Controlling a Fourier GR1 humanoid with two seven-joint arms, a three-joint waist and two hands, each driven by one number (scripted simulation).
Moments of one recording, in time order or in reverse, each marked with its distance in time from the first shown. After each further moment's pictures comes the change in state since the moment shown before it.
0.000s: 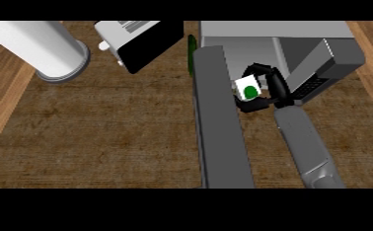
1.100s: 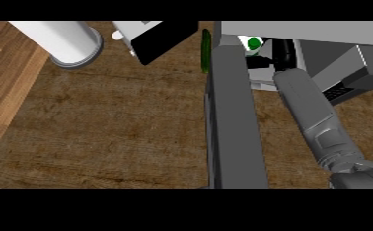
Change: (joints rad) left arm -0.220 0.042 0.075 0.092 0.037 -0.004 0.125; right arm -0.353 -0.090 -0.121 0.351 0.025 -0.358 0.229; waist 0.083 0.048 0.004
